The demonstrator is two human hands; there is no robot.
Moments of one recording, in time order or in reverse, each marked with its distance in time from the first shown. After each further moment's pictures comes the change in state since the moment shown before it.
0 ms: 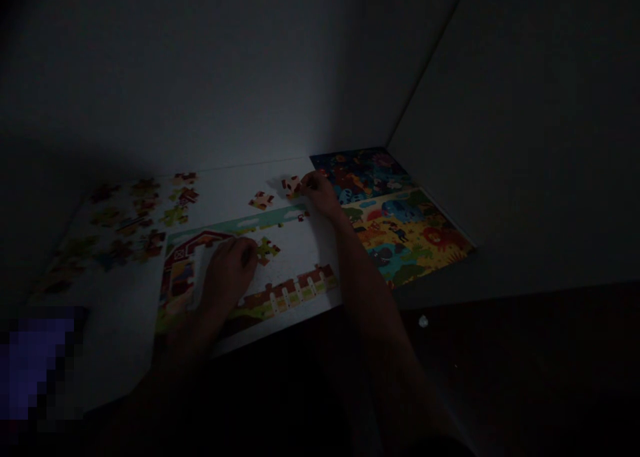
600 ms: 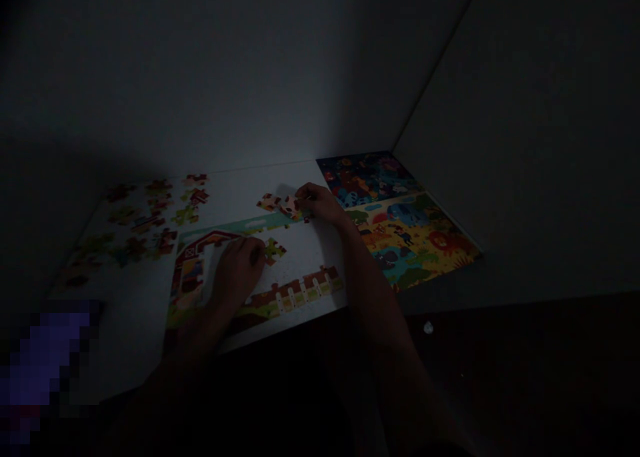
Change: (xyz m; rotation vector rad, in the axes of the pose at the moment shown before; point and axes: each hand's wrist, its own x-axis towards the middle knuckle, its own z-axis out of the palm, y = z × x) left_hand 0.001 0.002 0.002 0.018 0.004 -0.010; right_hand -0.018 -0.023 0.007 0.074 -0.236 0.084
